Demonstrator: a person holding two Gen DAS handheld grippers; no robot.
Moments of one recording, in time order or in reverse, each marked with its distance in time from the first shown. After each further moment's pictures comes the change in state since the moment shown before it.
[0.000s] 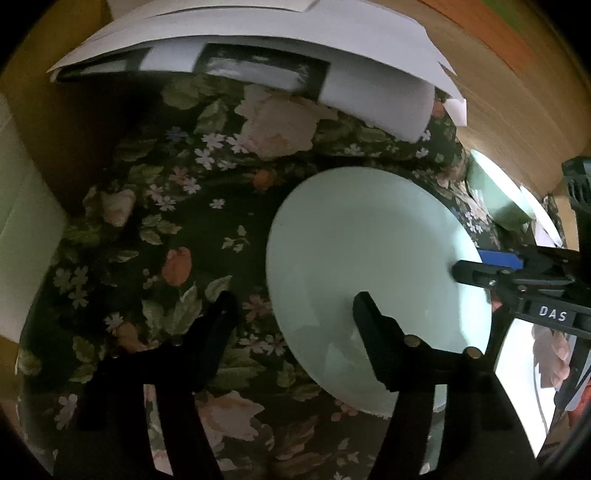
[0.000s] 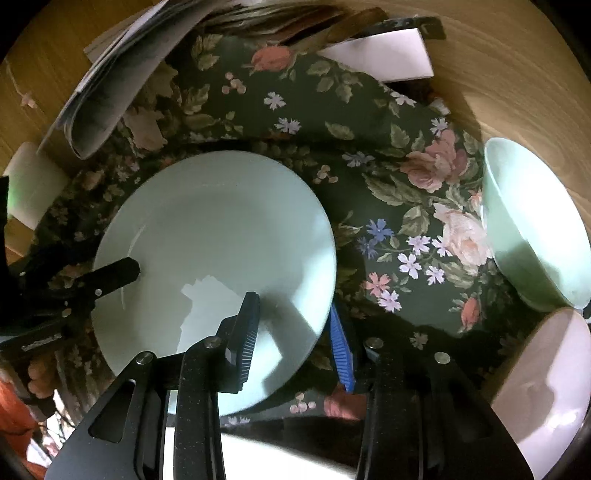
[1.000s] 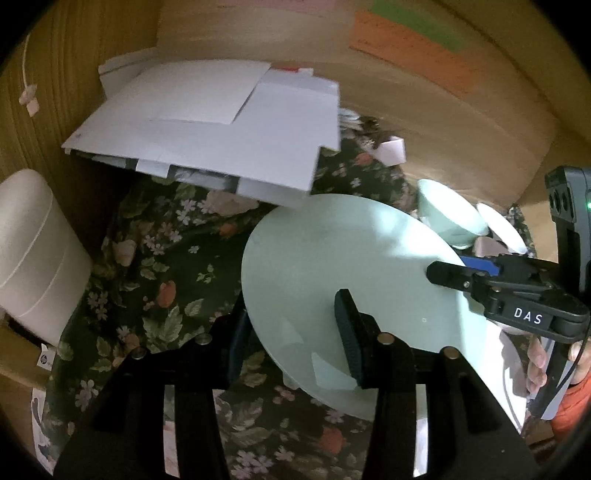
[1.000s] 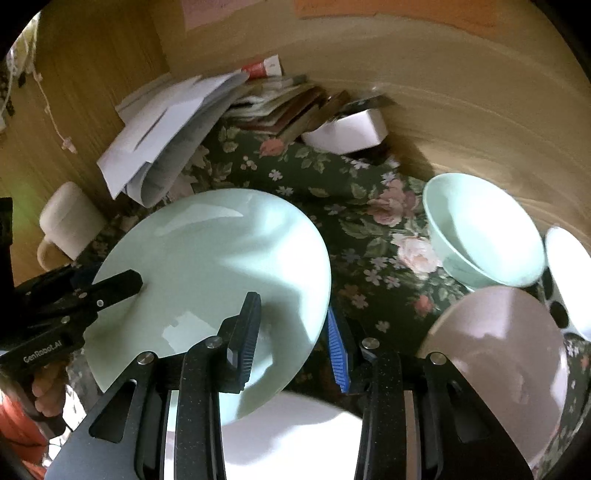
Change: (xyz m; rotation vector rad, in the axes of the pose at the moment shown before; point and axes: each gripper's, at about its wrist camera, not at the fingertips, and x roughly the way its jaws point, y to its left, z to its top) left arm -0.064 -0.028 0.001 0.049 -0.144 -0.055; right arm -0.082 -0.028 -0.019 0.040 -0.212 0.024
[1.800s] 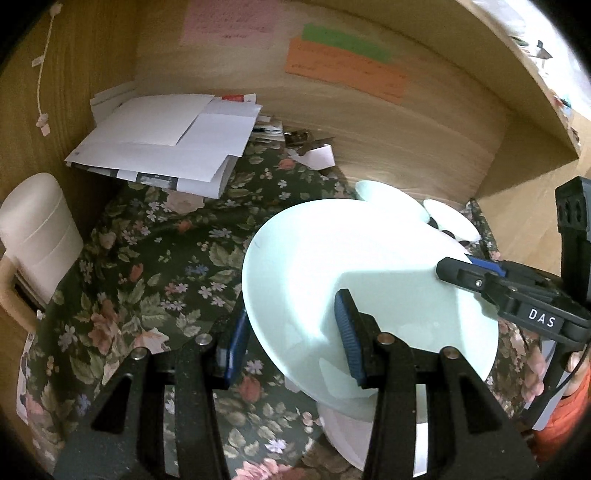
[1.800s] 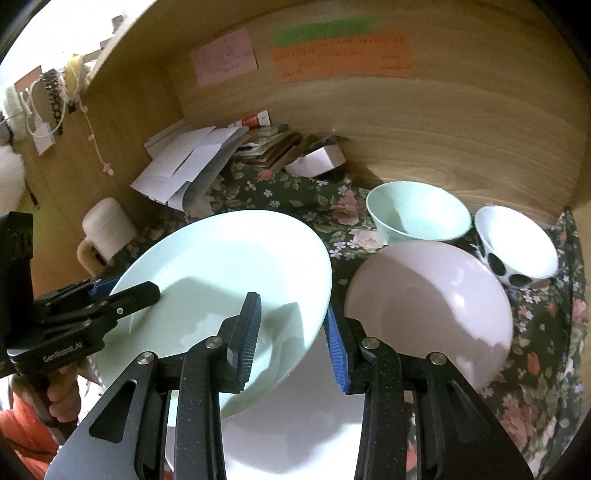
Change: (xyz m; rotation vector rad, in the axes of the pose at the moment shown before) left arm -0.056 -0.060 -0.036 0.038 -0.079 -0.059; right arm -0.084 -0.003 -0.057 0.039 -0.169 -0.024
